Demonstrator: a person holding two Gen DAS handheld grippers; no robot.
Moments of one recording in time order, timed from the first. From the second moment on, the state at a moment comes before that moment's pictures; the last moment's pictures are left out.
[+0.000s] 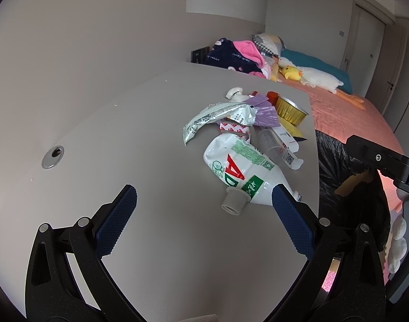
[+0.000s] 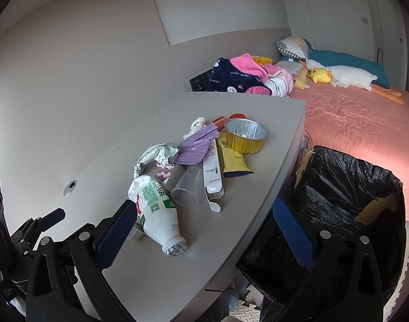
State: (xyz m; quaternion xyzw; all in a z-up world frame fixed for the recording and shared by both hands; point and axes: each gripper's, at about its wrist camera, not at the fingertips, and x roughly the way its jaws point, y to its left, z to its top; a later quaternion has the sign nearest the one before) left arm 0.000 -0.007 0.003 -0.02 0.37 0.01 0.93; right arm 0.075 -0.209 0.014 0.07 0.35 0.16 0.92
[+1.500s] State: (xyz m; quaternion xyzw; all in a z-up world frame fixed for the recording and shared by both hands) left arm 0.015 -0.015 -0.031 0.00 0.39 -0.01 0.92; right arm 0.089 -0.207 -0.009 0.09 0.37 0.19 0.90
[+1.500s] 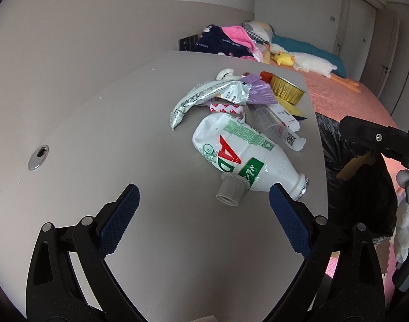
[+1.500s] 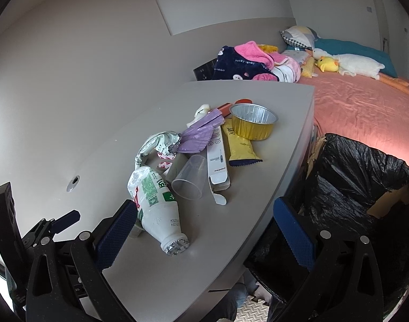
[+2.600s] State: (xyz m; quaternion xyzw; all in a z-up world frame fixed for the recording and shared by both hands) left arm 0.054 0.009 -0.062 -0.02 0.44 -0.04 0.90; right arm 0.110 -0.147 -0.030 0.03 0.41 0.25 0.88
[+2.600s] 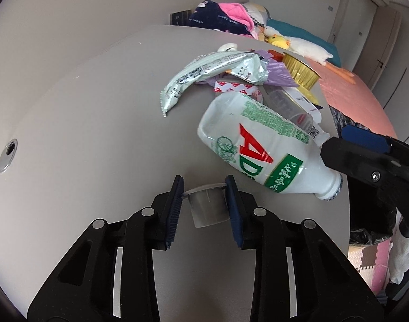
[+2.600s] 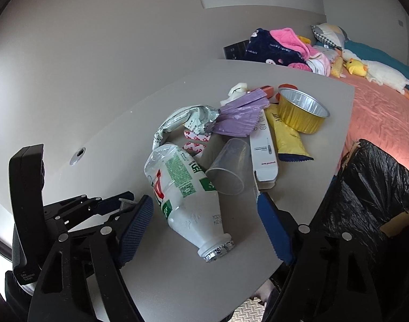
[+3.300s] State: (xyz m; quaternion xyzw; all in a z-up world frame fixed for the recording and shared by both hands) left arm 0.056 0.067 -0.056 -0.07 0.44 0.01 0.89; right arm 0.130 -0.083 -0.066 -0.05 0.45 0.28 0.85
